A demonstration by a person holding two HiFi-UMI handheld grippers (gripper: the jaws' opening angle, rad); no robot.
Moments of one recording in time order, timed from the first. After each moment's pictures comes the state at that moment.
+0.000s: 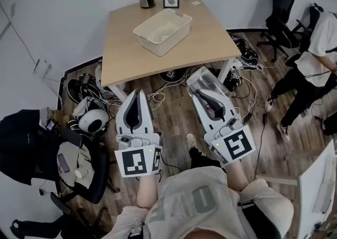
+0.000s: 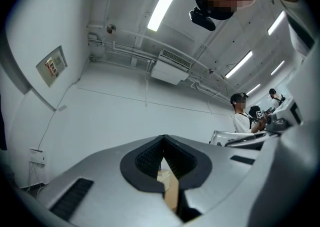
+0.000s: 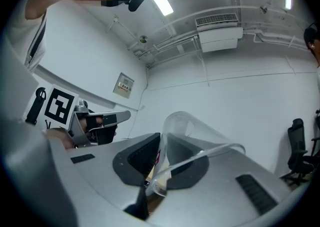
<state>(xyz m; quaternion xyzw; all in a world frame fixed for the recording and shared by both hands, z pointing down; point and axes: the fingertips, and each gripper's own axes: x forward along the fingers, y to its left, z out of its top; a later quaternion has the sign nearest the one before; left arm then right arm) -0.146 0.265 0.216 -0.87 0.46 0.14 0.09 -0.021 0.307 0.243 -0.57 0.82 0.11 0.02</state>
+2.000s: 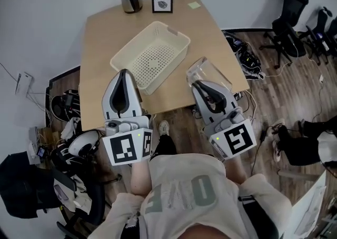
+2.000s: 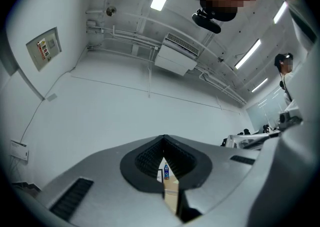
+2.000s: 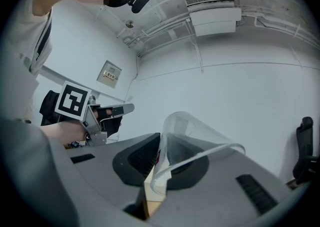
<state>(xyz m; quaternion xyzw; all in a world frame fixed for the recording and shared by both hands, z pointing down) 0.004 -0.091 0.211 -0.86 0.48 0.15 0.10 0.142 -0.022 0.257 -0.57 0.81 0.10 -0.01</state>
